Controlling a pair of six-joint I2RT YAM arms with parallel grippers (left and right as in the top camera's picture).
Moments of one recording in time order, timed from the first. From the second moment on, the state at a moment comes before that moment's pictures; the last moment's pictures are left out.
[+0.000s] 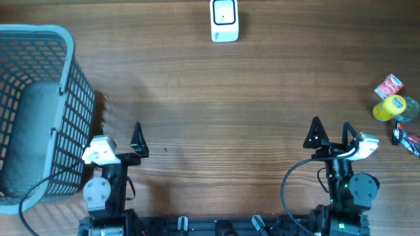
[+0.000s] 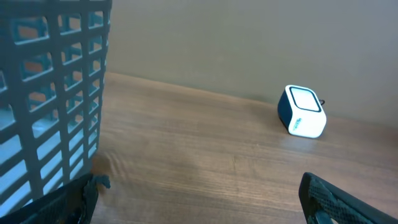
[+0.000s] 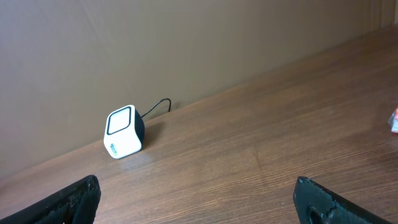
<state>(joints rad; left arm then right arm) 0.10 0.02 0.01 -0.07 0.06 -0.20 -0.21 0.06 0.01 0.01 -0.20 0.38</state>
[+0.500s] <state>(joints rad) 0.08 0.01 0.01 -0.07 0.03 -0.18 -0.21 0.06 0.01 0.01 -0.20 0.38</state>
